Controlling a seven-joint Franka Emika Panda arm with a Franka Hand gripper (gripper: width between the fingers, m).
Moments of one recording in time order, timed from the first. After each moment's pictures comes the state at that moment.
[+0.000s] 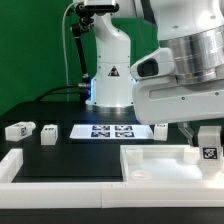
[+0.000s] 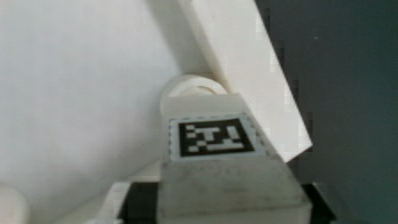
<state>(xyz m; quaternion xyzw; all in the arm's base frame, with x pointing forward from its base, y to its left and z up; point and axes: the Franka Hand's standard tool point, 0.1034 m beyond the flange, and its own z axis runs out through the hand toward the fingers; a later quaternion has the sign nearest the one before) 0.640 0.104 0.081 -0.96 0.24 0.04 0.13</state>
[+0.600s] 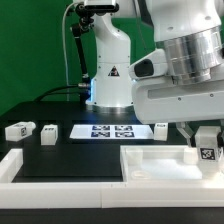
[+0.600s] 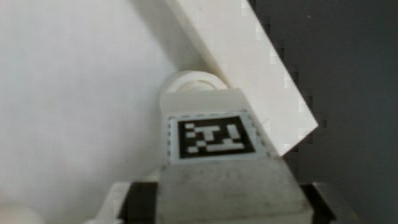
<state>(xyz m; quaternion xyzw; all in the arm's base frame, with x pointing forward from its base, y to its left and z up) 0.639 0.102 0.080 -0.93 0.35 0.04 0.13</state>
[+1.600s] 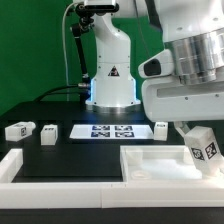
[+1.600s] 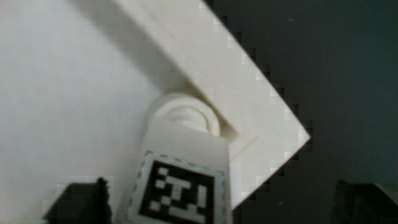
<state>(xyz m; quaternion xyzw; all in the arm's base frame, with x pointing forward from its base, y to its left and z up) 0.636 0.114 0.079 -0.95 0.28 0.01 0.12</state>
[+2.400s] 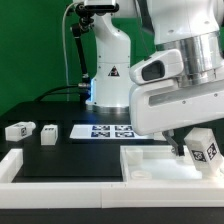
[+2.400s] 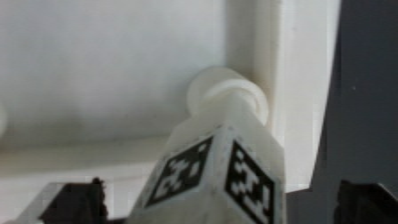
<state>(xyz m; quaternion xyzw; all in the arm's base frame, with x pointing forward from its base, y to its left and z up) 0.636 0.098 0.073 -0.99 -0.03 -0.03 0.11</state>
